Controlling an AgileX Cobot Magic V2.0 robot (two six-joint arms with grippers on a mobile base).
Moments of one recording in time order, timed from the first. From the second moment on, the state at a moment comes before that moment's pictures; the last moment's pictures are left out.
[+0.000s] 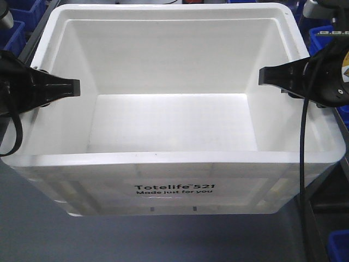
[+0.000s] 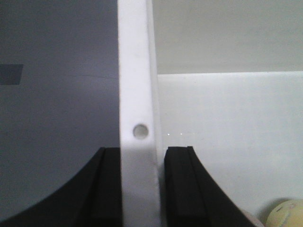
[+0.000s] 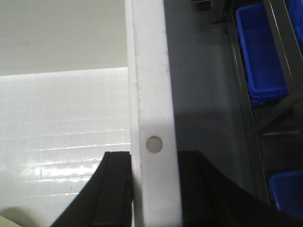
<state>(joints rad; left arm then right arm) -0.60 1.13 -1.07 0.51 0.89 -0.78 0.56 1.20 -1.16 -0.49 1.01 0.70</state>
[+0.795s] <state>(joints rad) -0.60 1.13 -1.07 0.51 0.89 -0.78 0.56 1.20 -1.16 -0.49 1.01 0.70</state>
